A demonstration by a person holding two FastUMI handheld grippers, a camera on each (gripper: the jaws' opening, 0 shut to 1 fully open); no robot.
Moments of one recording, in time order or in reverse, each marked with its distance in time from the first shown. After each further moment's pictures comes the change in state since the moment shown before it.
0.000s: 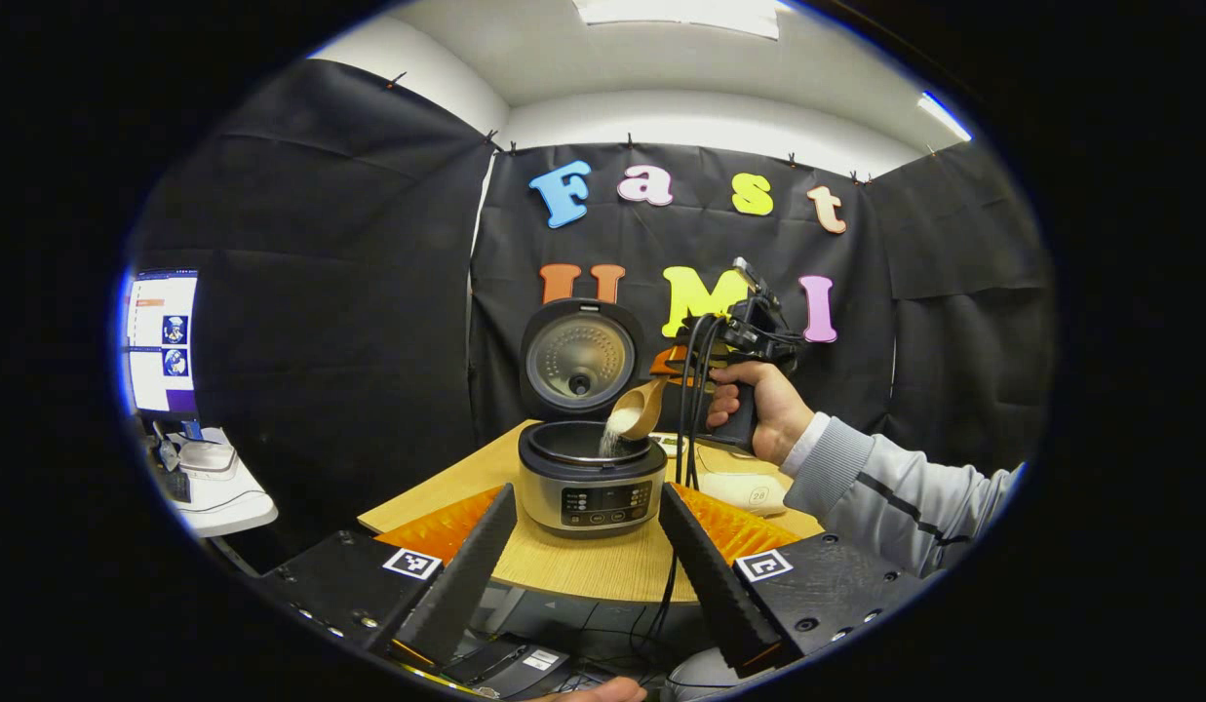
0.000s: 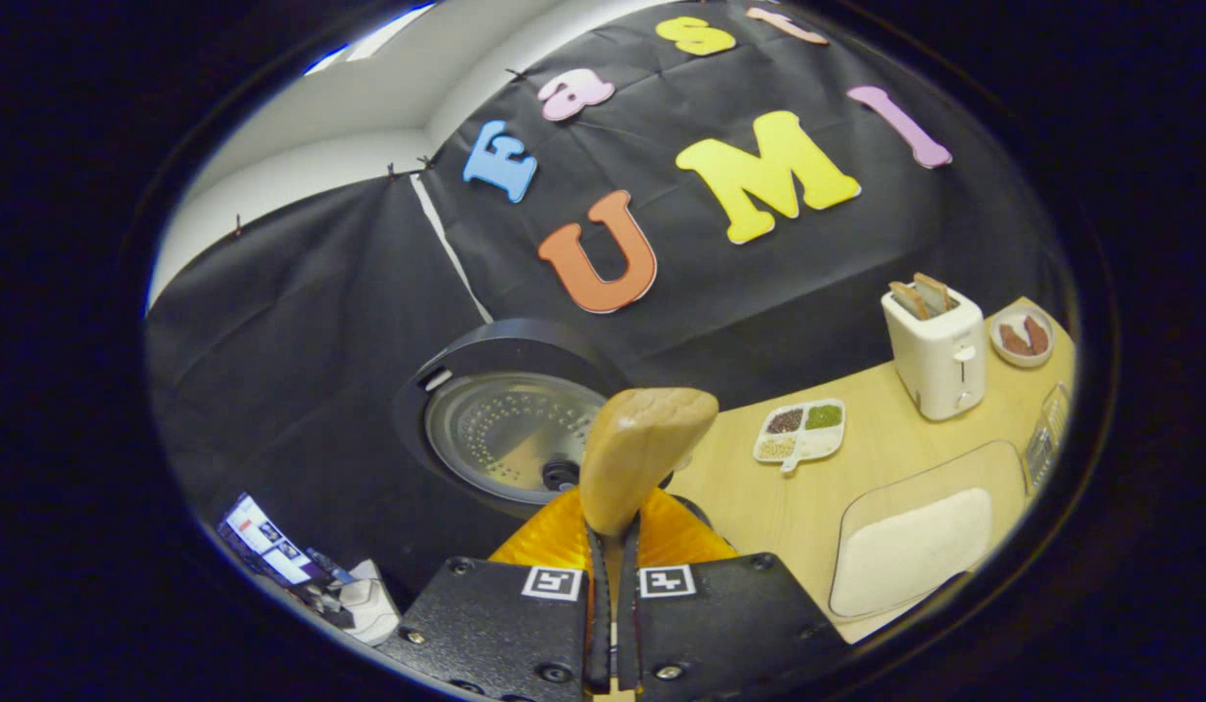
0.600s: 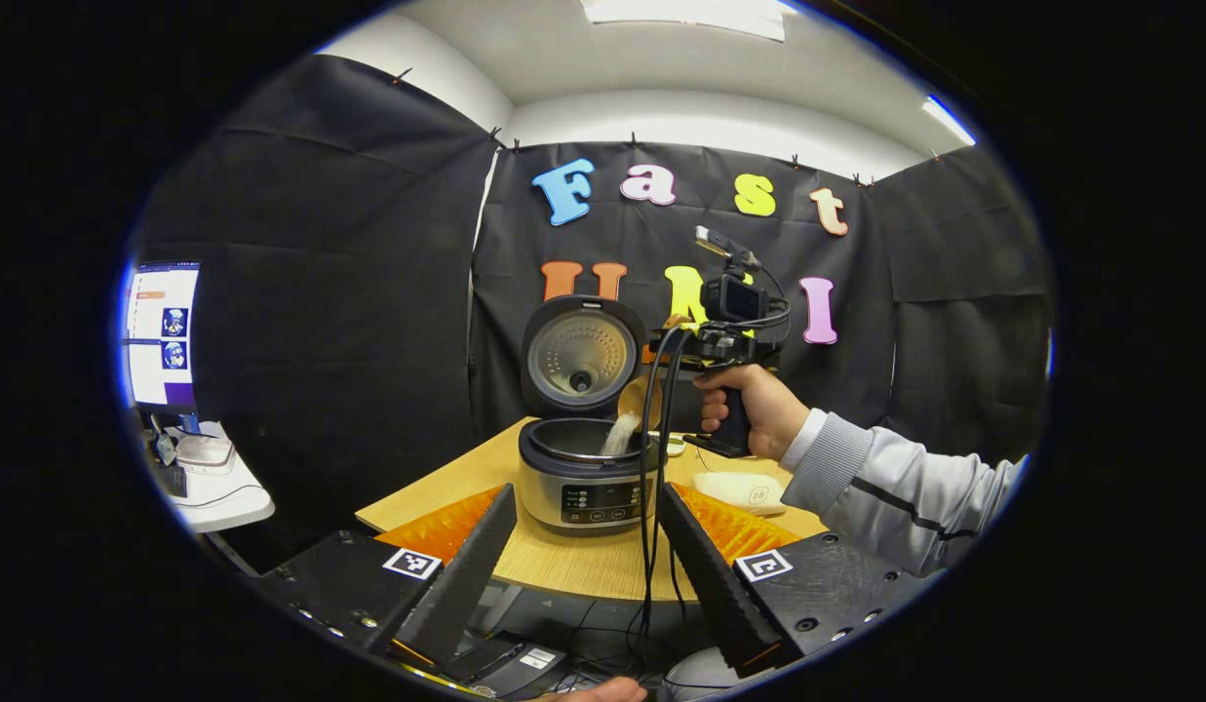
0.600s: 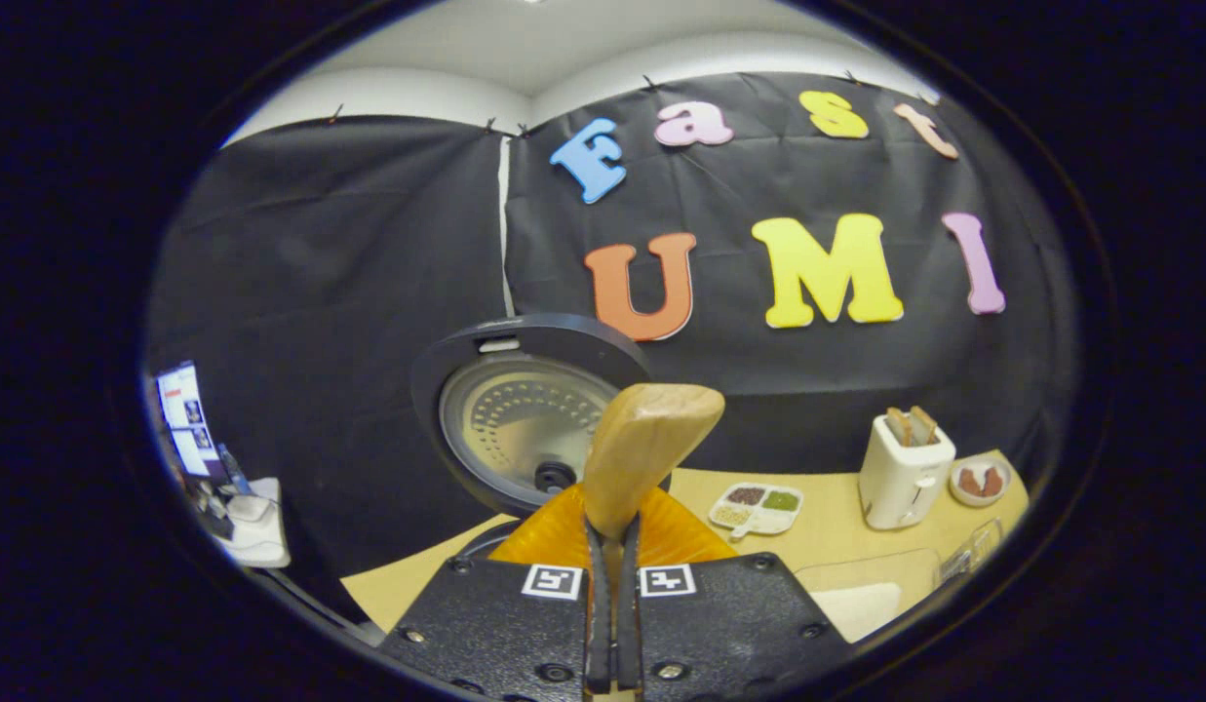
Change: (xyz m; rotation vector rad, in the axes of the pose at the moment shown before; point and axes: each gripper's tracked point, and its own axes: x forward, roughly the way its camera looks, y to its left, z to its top) left arm 0.000 0.003 -0.002 -0.015 -0.001 -0.006; right arm -0.005 0.029 0.010 -0.437 -0.100 -0.081
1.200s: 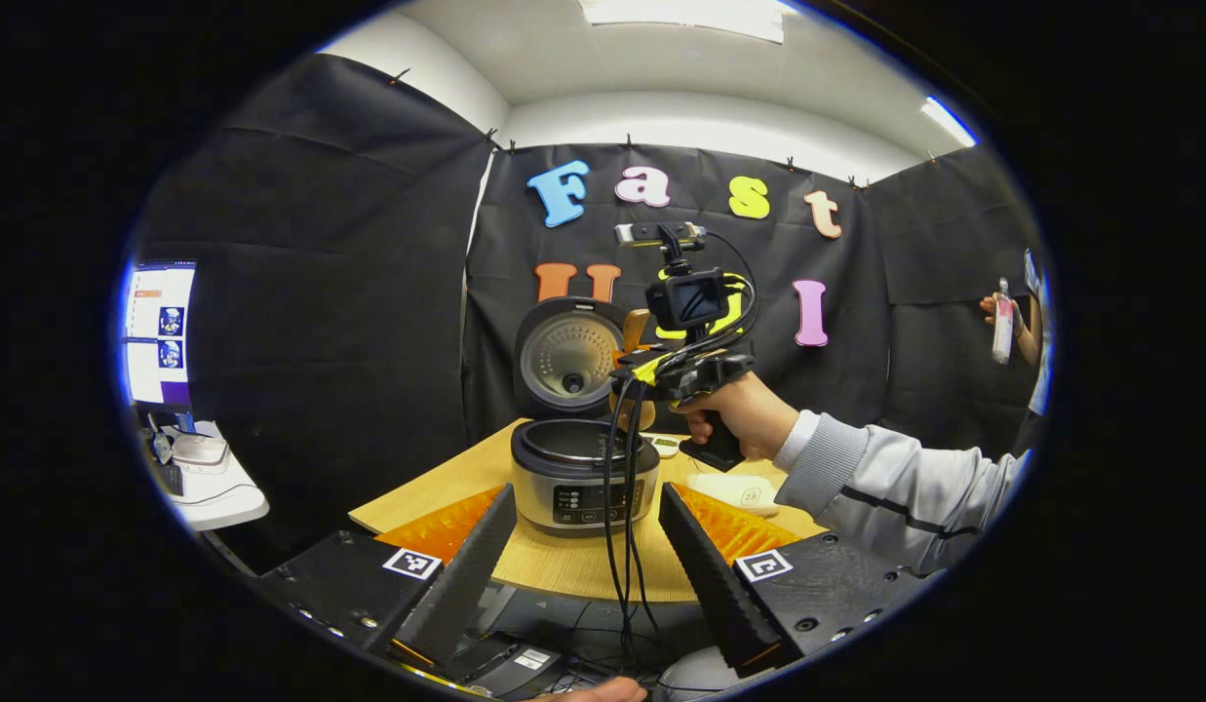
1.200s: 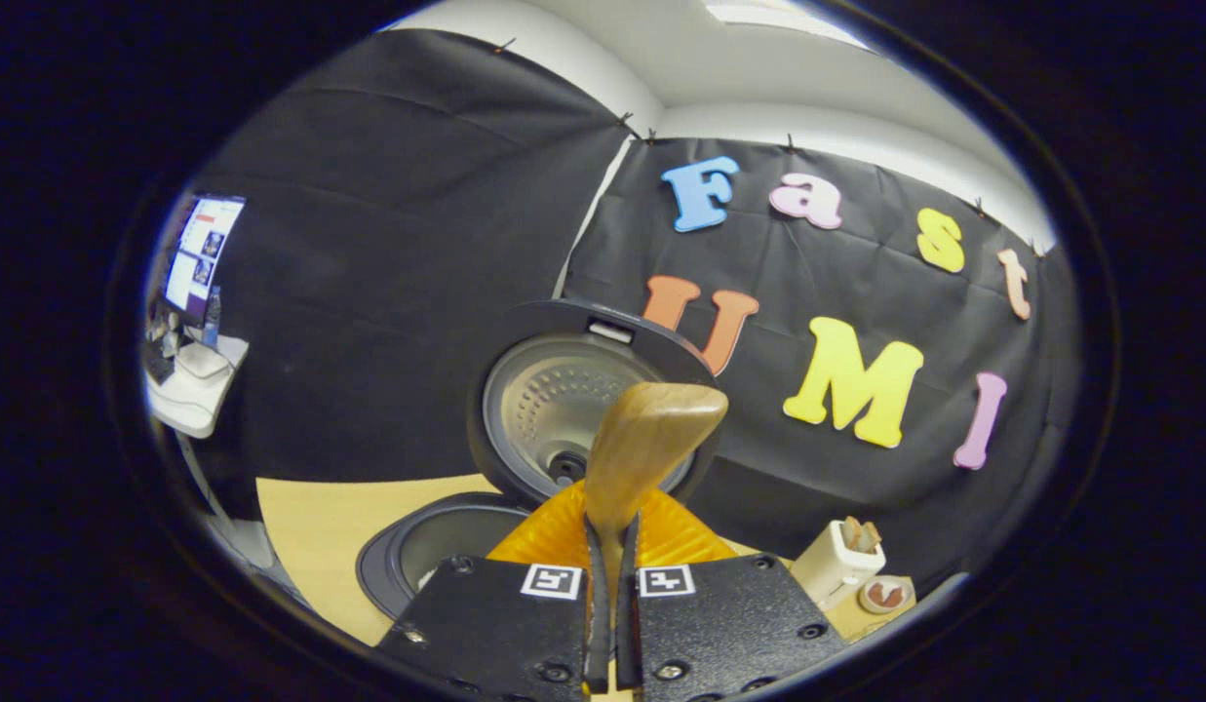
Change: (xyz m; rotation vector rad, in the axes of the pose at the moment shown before) left arm 0.000 -0.014 -0.001 -0.003 0.000 -0.017; right arm -0.006 0.036 -0.007 -0.419 -0.044 0.014
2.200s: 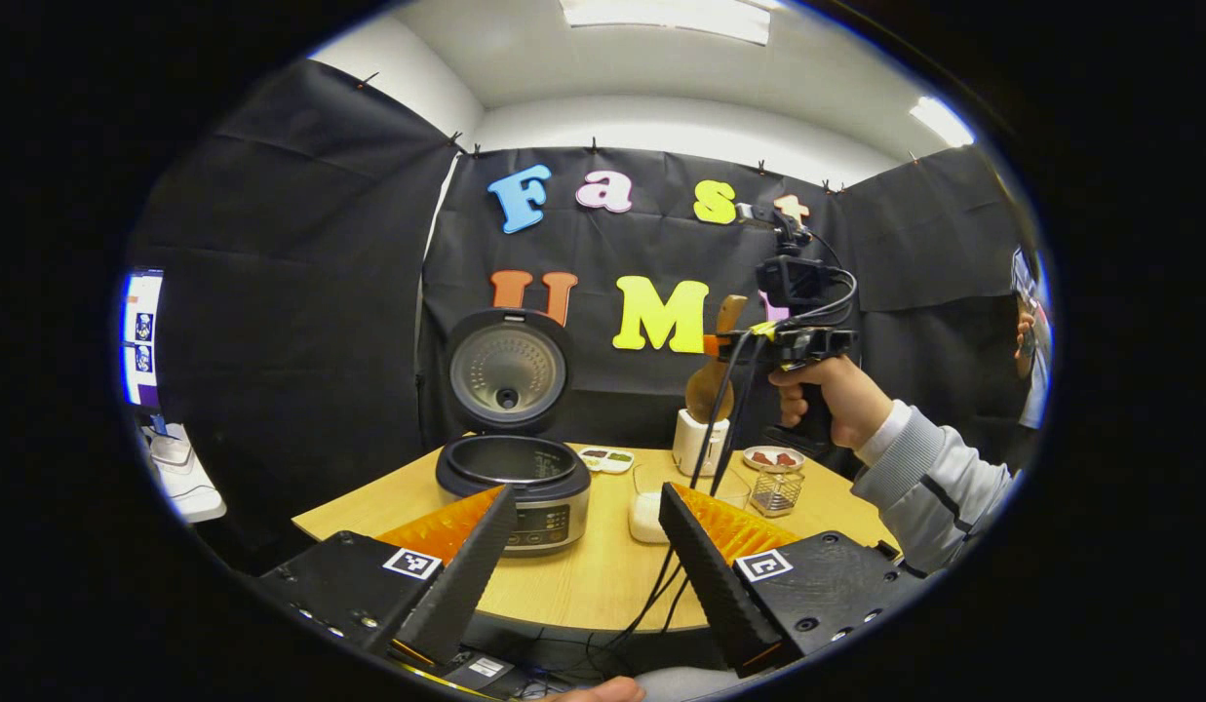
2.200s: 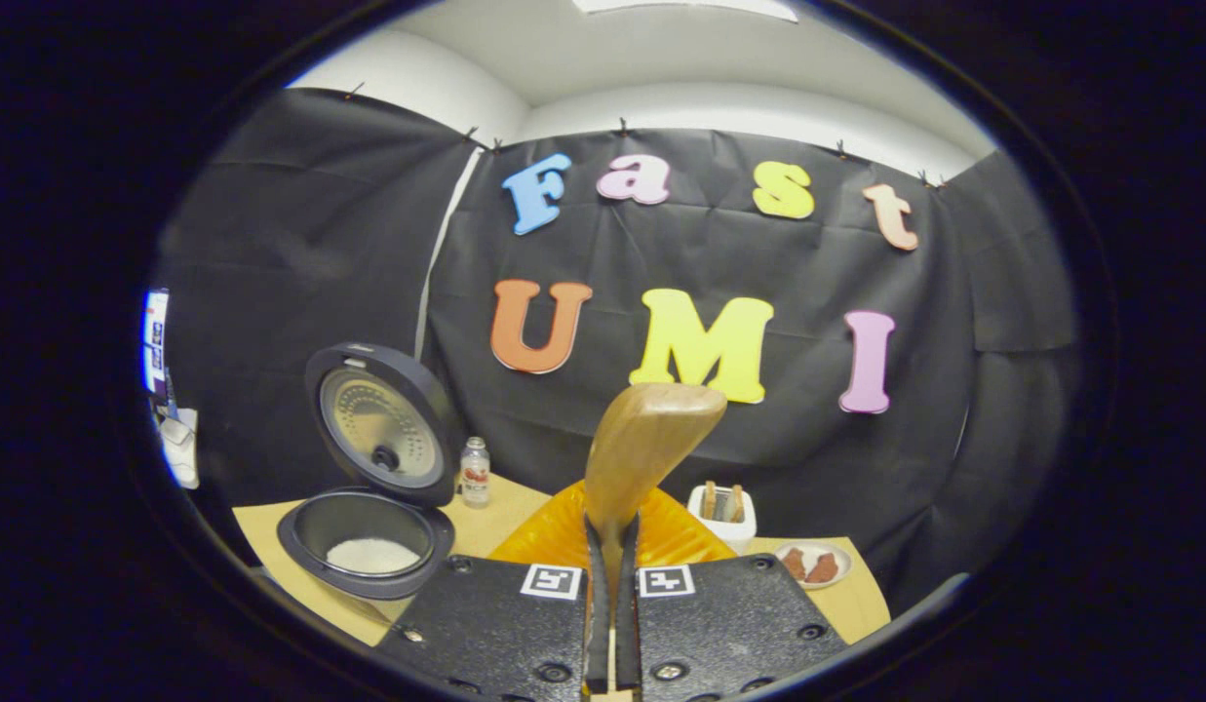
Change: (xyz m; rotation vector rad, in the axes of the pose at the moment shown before) left arm 0.037 -0.093 0.026 -0.010 -0.037 -0.089; right arm -0.125 -0.250 -0.035 0.276 0.036 -0.264
